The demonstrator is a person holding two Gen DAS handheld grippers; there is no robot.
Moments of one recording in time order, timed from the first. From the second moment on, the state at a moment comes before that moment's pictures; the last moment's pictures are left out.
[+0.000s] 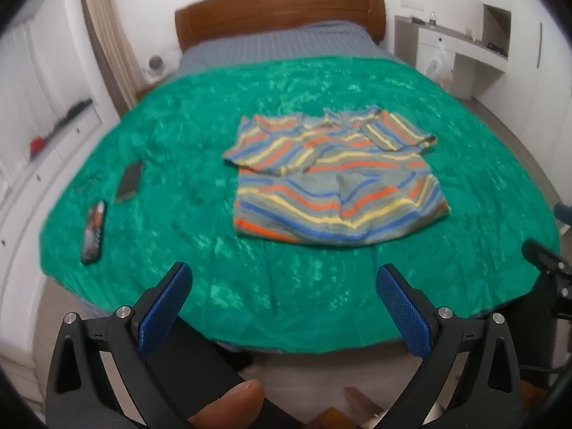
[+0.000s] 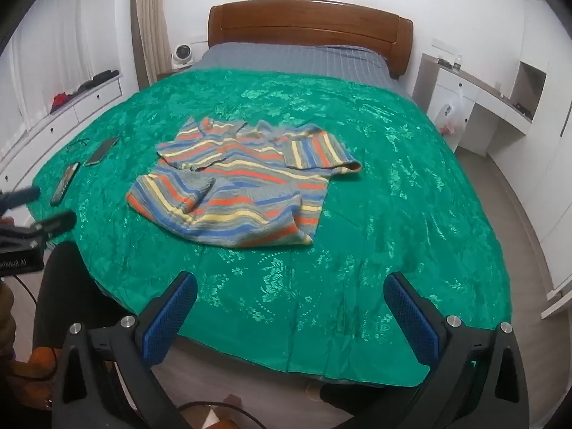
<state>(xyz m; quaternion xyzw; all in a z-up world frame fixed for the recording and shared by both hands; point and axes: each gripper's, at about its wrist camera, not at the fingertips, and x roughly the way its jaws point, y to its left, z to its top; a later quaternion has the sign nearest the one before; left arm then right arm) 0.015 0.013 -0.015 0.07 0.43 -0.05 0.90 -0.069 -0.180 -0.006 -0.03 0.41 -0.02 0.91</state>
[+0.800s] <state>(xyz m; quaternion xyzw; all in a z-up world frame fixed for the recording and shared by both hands) 0.022 0.017 -0.023 0.06 0.44 -0.03 0.90 -0.062 -0.188 -0.013 0.01 0.44 -0.05 0.90</state>
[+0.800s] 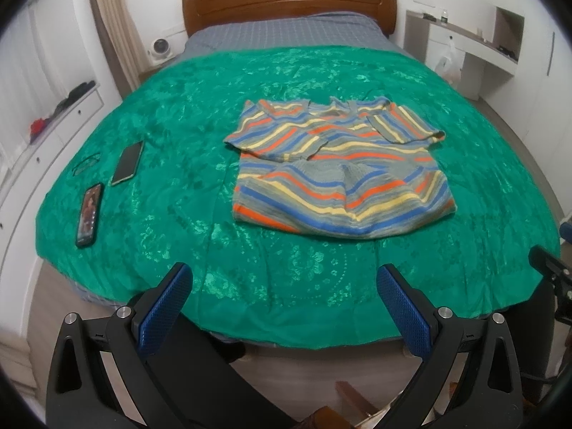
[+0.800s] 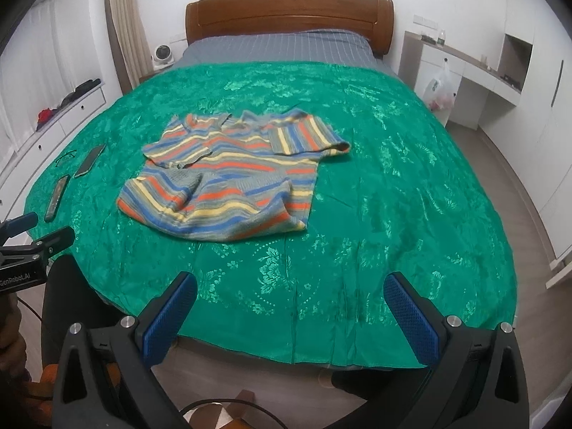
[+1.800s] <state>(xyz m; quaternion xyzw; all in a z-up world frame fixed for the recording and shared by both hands) 0.022 0.019 -0.031 0.06 0.44 -0.01 0.89 -0.061 -0.164 -0.016 -0.02 0.44 -0.05 0.89</state>
